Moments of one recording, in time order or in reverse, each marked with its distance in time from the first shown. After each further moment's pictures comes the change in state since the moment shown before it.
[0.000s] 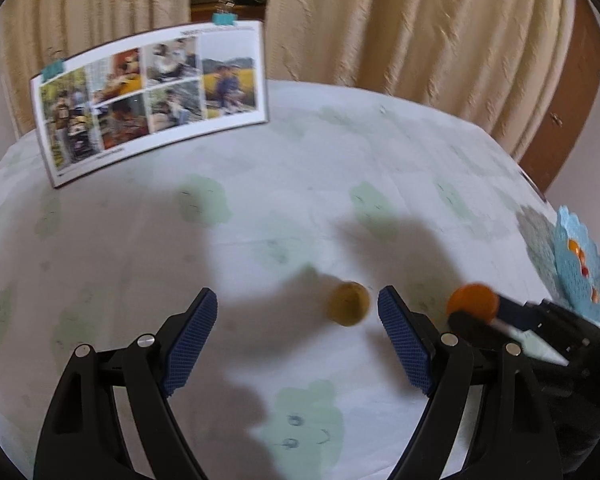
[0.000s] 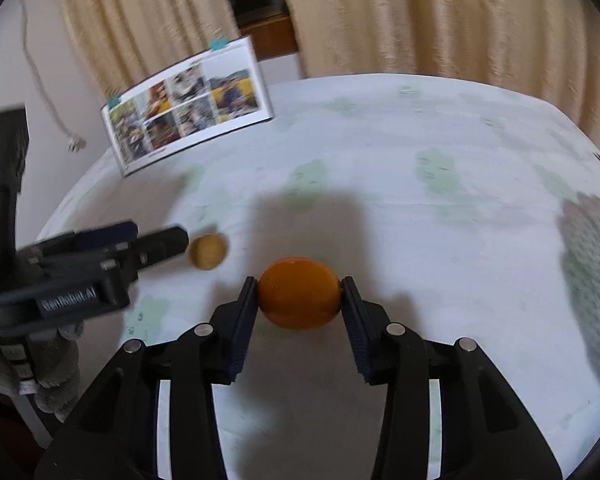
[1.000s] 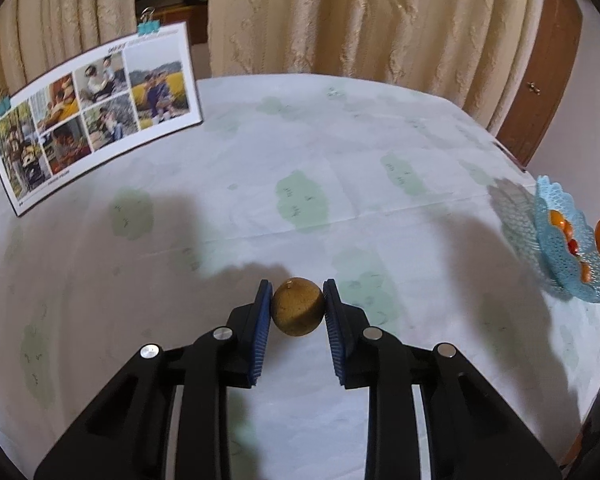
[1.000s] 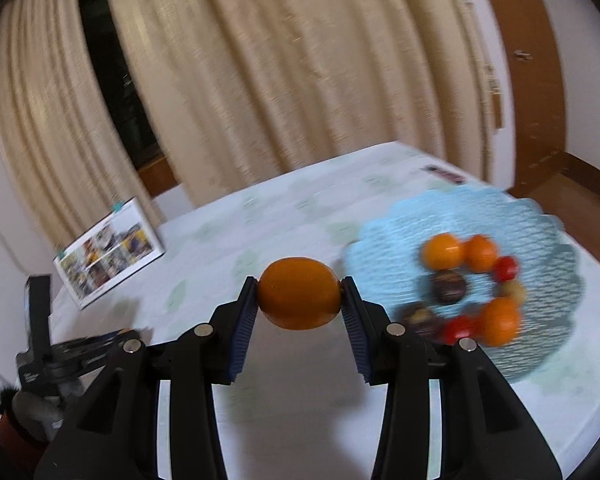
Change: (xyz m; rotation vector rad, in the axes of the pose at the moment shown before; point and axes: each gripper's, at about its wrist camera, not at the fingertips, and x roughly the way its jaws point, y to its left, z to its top) left arm 0.010 -0.056 0.007 0.098 0.031 -0.042; right arm -0.162 -0.128 -0.025 0.310 -0.370 -0.228
